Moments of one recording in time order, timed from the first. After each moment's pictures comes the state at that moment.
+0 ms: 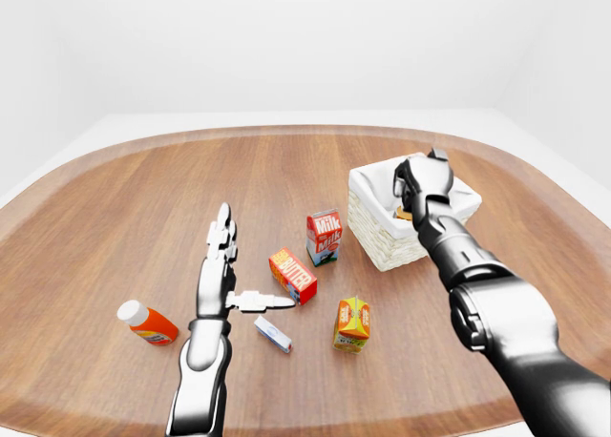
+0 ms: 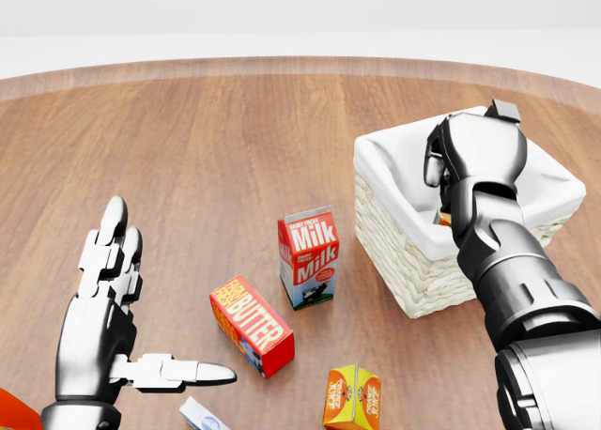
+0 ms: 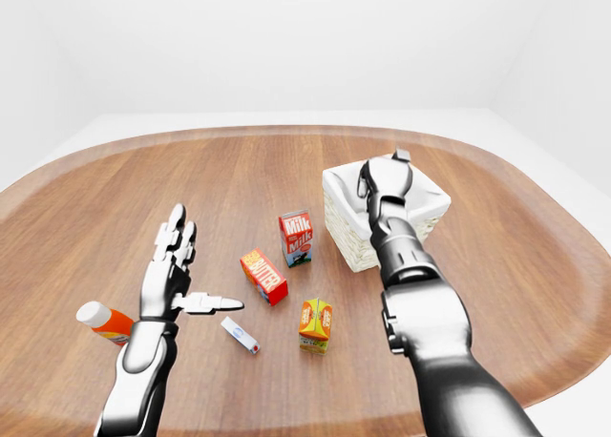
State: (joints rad) left arm 0.09 0.01 0.00 -0.20 0.05 -0.09 -0.04; right arm -1.08 -0.29 0.01 1.33 -1.06 0.06 -0.44
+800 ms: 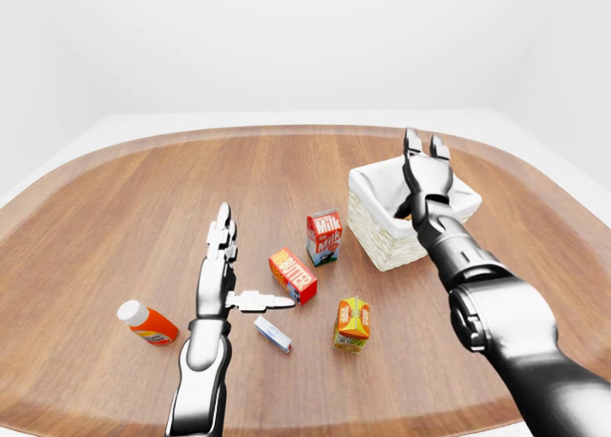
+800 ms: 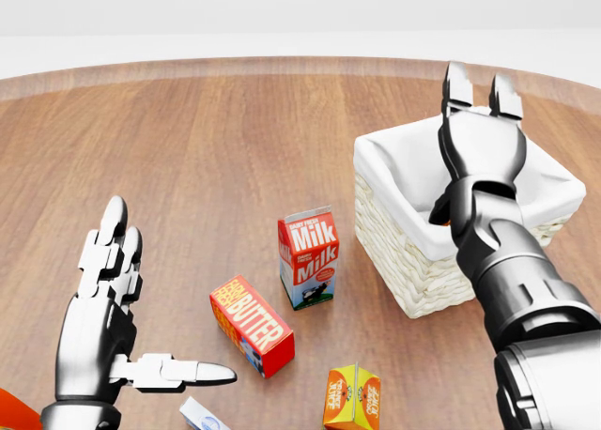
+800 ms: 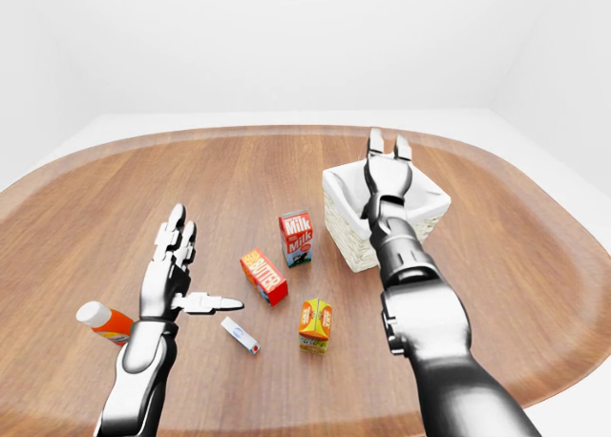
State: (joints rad) left arm 0.09 0.01 0.00 -0.20 0.05 -0.09 -0.04; right arm -1.07 -0.29 0.02 1.32 -1.04 0.06 -0.45
